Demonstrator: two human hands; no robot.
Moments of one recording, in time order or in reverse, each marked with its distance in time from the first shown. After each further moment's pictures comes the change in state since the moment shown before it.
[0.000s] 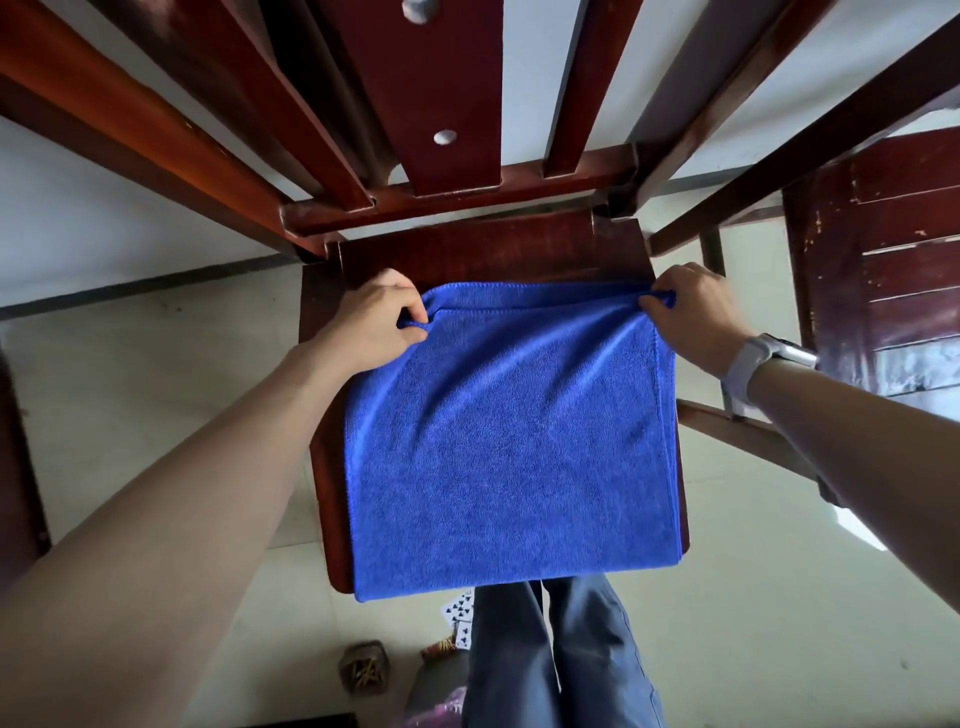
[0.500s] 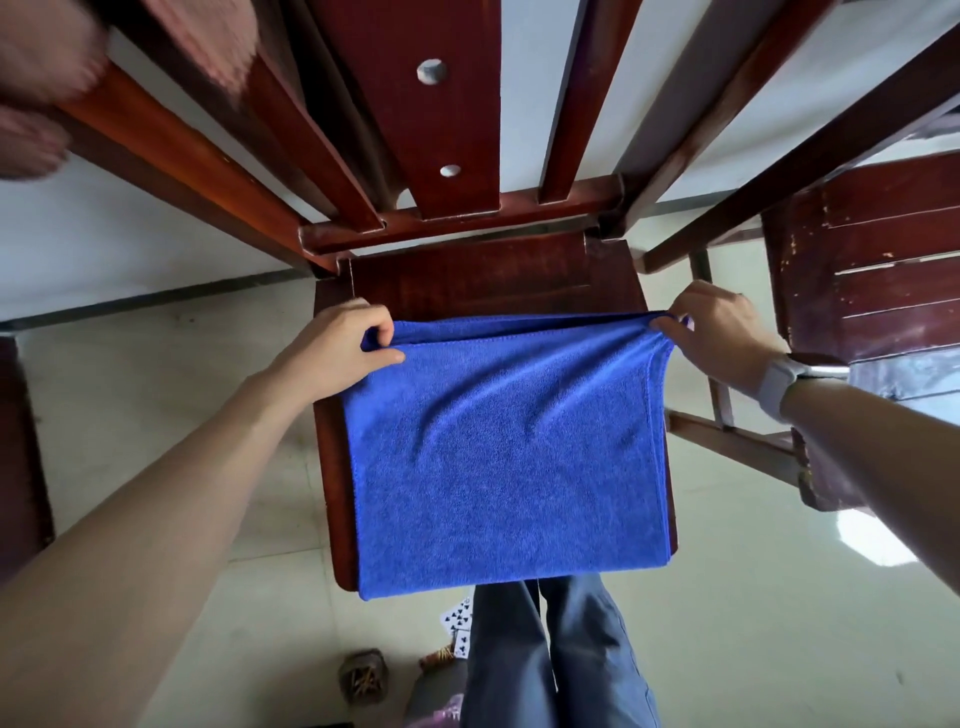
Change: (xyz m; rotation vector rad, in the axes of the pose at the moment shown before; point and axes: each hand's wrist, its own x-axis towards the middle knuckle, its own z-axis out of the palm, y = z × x) left_hand -0.042 -0.004 -0.031 -0.010 0.054 0.061; right_hand -0.018 0.013 -0.032 -0.148 0.001 -0.202
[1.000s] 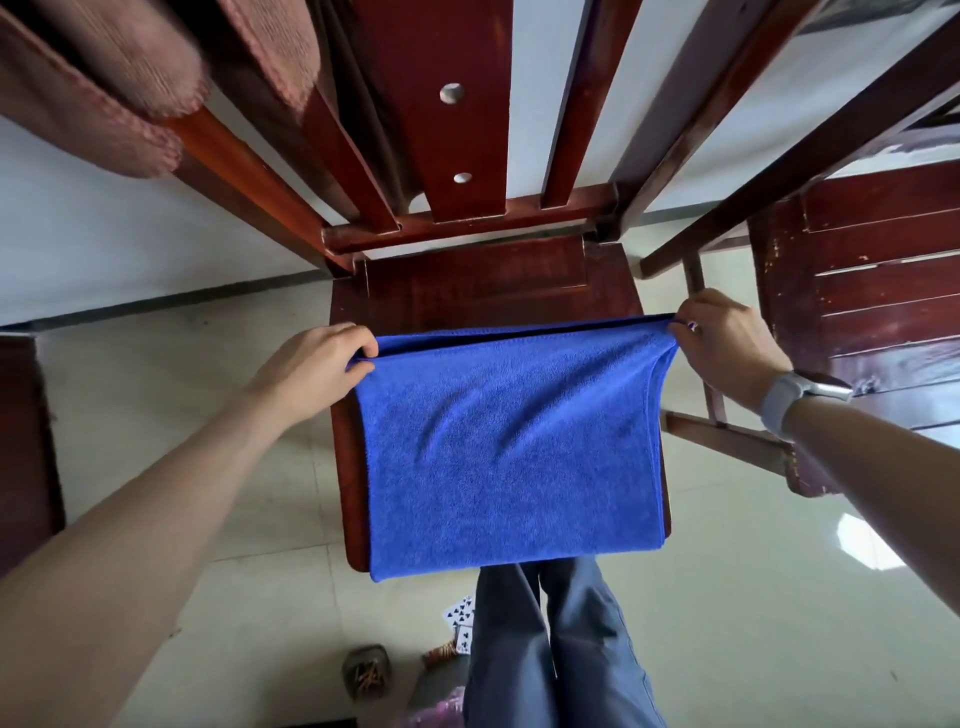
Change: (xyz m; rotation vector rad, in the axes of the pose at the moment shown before) left_hand -0.043 -0.004 -0.013 0.223 0.064 0.050; right_hand -0.028 -0.004 -0.007 0.077 0.115 0.021
